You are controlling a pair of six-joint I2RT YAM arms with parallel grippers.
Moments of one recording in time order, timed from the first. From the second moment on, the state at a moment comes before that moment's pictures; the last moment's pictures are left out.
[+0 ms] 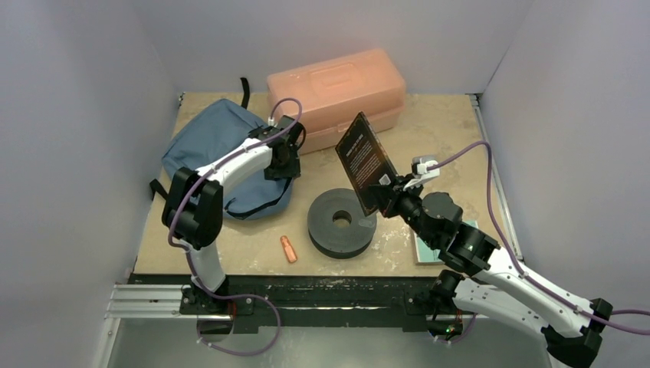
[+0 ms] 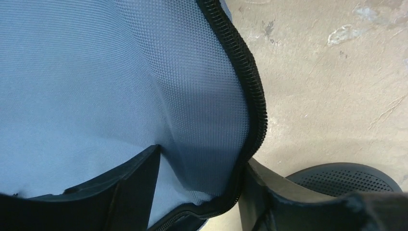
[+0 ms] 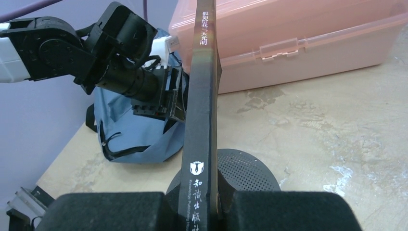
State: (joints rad) left arm -0.48 1.83 1.40 -0.75 -0.24 -0.57; right arm 0.91 0.67 0.71 -0.19 0.40 0.45
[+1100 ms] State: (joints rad) left arm -0.41 1.46 1.54 -1.03 -0.38 -0.07; right arm 0.91 1.32 0.74 0.22 -0.34 1.18
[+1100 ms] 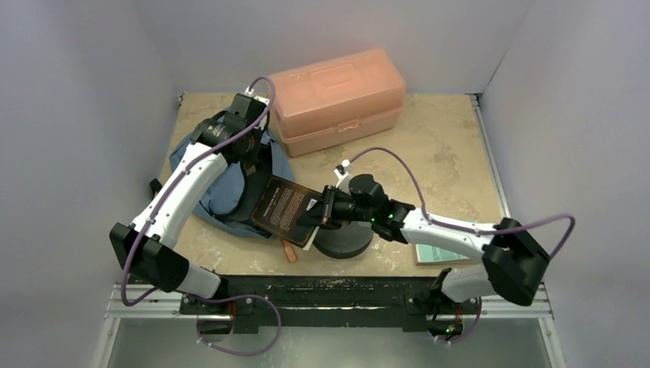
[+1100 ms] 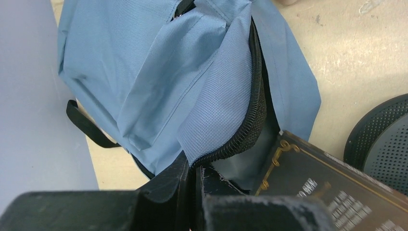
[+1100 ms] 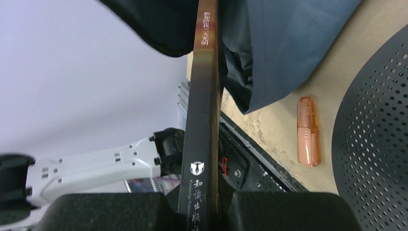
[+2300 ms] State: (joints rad) left arm -0.26 1.36 1.47 -0.96 -0.01 -0.05; right arm 0.96 2.23 1.62 0.34 0.10 1.39
